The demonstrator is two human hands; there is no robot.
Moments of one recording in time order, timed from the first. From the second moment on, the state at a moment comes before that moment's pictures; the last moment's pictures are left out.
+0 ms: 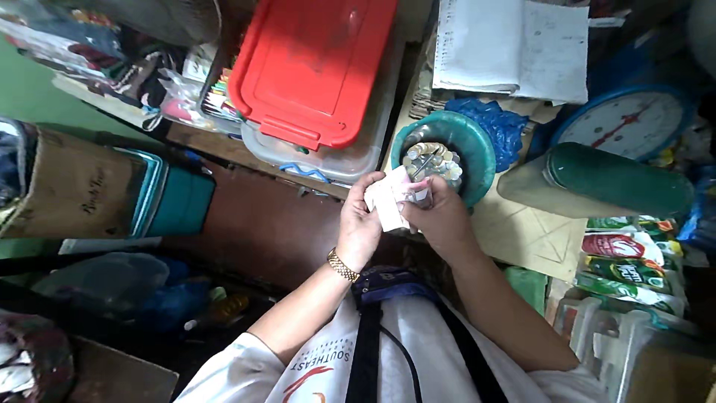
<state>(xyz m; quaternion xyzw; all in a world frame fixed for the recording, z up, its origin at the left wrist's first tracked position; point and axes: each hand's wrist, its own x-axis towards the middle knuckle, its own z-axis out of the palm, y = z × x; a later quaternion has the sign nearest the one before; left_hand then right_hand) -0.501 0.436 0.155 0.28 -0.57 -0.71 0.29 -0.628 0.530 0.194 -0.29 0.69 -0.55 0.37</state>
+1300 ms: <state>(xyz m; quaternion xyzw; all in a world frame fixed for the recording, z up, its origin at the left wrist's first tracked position) -0.482 0.422 0.172 0.34 -0.46 -0.79 0.23 -0.656 0.517 0.173 -0.20 0.59 -0.65 0.43</state>
